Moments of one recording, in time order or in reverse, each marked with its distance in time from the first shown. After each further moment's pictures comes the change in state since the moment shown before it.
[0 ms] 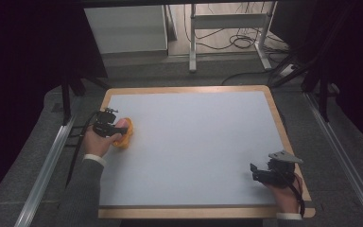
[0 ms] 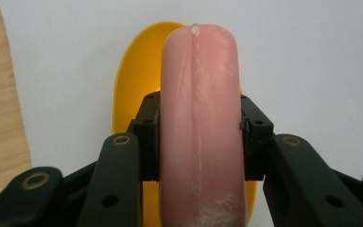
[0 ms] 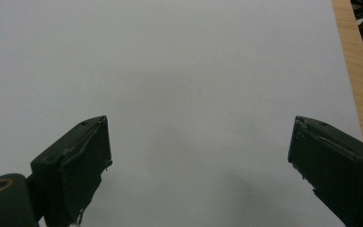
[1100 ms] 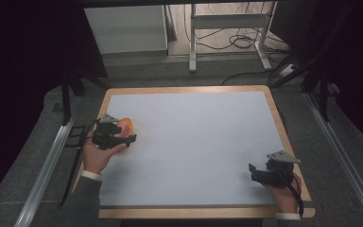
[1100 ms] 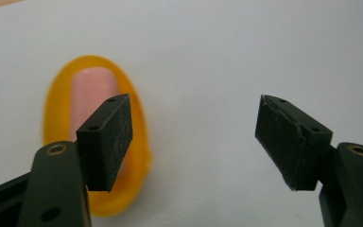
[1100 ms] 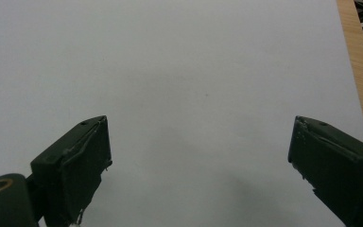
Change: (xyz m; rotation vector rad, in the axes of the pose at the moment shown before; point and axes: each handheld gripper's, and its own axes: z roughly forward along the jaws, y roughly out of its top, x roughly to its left) left arm -0.047 -0.031 -0.046 -0.198 -0.128 0.120; right arm 0.004 0.001 0.000 -0.003 0.007 -0.014
